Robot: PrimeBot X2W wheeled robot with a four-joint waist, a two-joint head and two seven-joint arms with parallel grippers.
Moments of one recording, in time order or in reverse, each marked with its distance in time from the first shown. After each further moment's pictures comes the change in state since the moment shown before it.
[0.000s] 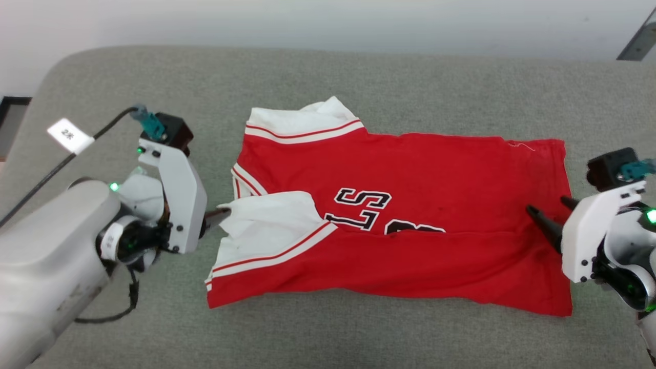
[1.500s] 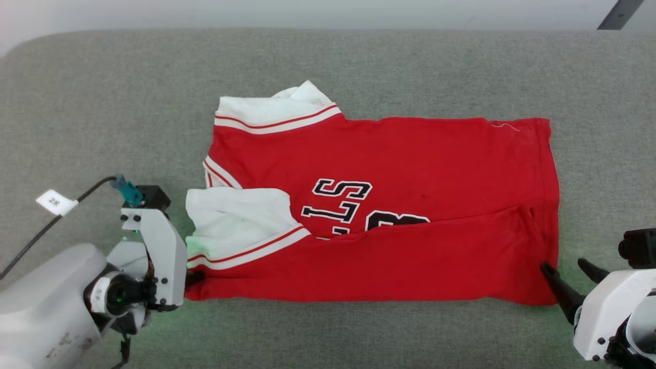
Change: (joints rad) left arm 0.209 0.048 0.014 -0.013 -0.165 0.079 0.025; right arm 0.440 0.229 -0.370 -0.508 -0.153 0.000 0.120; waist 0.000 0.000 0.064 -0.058
